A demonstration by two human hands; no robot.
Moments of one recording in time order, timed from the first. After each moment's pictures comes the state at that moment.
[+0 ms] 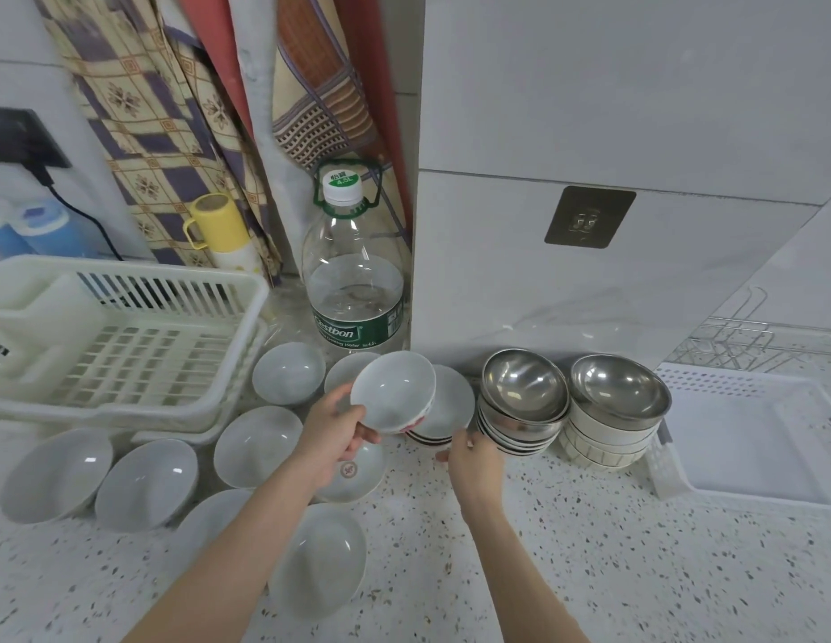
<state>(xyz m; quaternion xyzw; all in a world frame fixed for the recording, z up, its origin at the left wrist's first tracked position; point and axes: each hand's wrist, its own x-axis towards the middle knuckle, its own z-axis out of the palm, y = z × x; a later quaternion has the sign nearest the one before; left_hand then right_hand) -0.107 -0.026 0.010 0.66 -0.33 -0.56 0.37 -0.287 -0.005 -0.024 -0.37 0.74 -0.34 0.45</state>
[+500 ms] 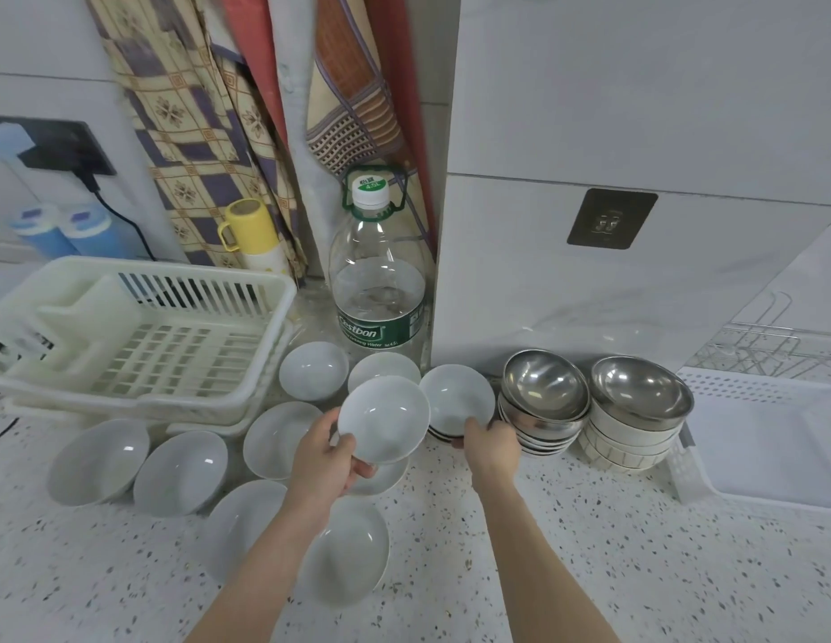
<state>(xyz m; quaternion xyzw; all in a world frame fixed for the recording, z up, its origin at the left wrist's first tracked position) -0.088 0.030 0.009 0.70 -0.34 -0.48 0.42 -0.276 -0.026 -0.028 -0.31 0.77 -0.35 0.44</state>
